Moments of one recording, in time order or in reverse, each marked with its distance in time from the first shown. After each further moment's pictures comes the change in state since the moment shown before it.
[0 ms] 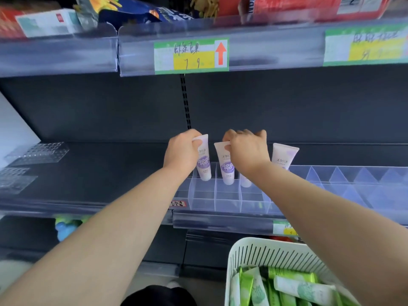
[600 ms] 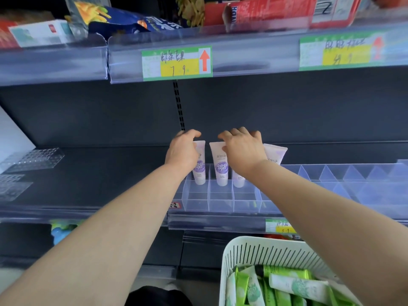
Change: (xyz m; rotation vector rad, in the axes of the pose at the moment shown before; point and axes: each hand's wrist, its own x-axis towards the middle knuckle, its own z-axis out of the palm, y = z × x) left_hand 0.006 0.011 0.013 0.084 -0.039 -0.009; right_hand -0.006 0.010 -0.014 0.004 -0.063 -0.028
